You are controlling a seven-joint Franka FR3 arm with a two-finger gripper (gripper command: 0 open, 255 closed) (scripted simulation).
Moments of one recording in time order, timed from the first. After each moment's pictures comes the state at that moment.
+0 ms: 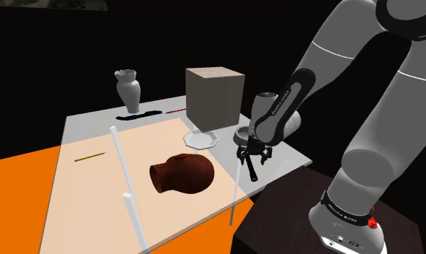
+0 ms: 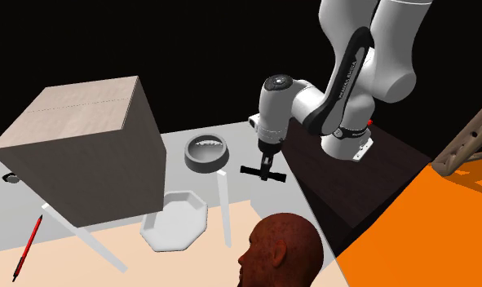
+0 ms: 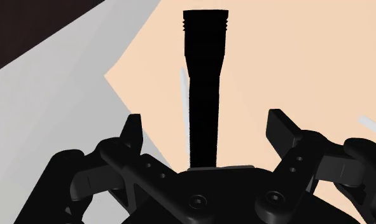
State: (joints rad) arm -0.26 -0.03 0.11 -2.89 0.03 2.87 0.68
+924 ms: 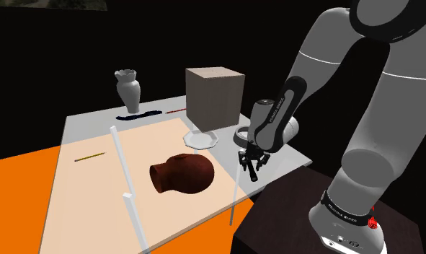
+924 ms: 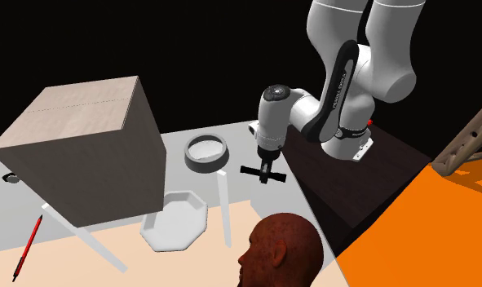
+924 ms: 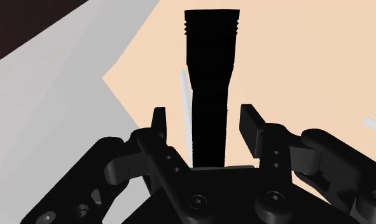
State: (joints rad) arm -0.26 0.09 0.09 -2.87 -0.02 2.98 0.72
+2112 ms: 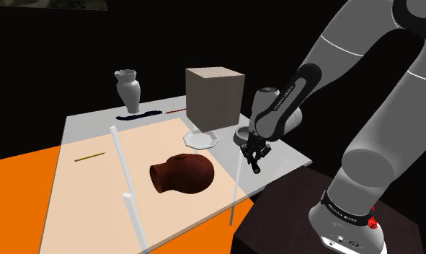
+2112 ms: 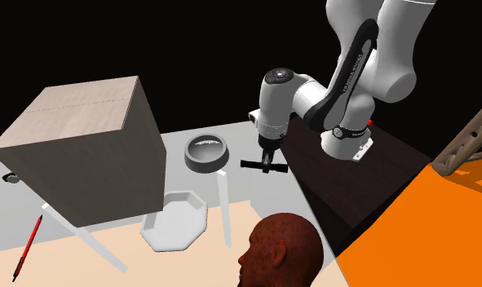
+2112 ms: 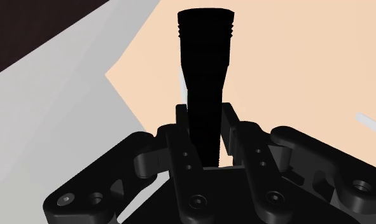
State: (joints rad) arm -0.26 -0.10 0.11 -2.89 0.05 2.80 0.67
